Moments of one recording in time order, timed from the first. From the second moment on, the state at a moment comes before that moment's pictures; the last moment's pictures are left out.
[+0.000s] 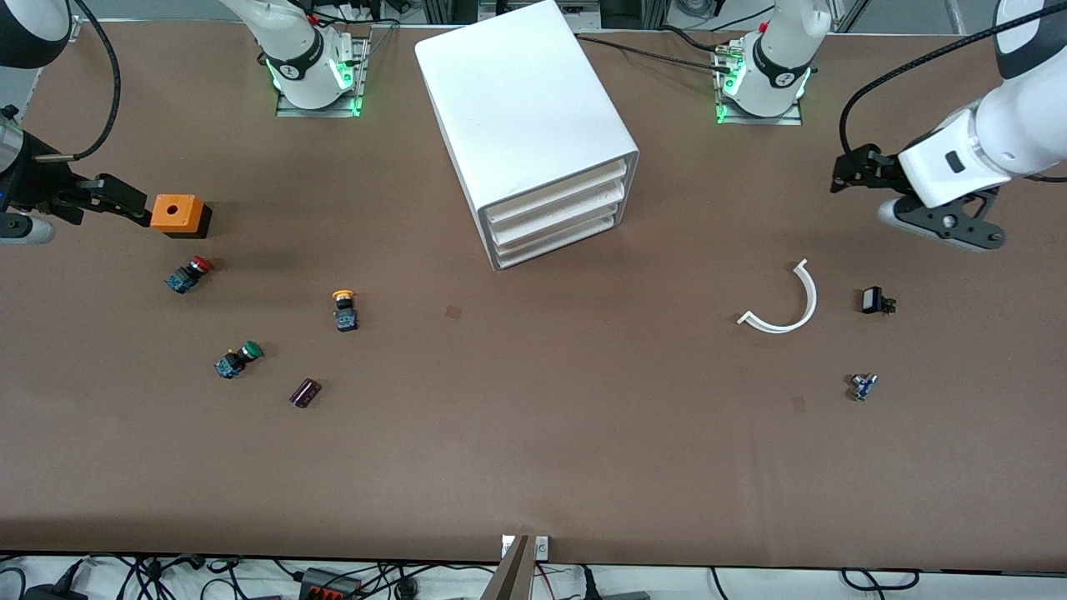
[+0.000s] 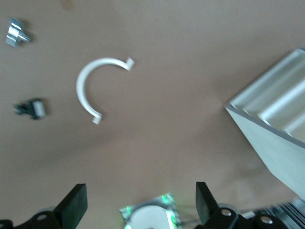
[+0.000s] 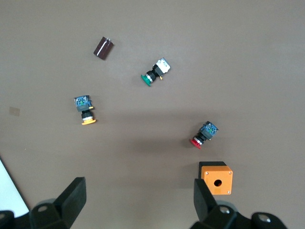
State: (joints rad) left arm -0.02 0.04 -0.07 -1.67 -0.15 1.41 0.19; right arm -0.04 -0.01 -0.01 -1.74 -0.02 1.69 -0.03
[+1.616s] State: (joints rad) left arm -0.09 0.37 -0.22 -2.09 -1.20 1.69 0.76; right arm 0.15 0.36 0.00 -1.81 -0.02 1.94 -0.08
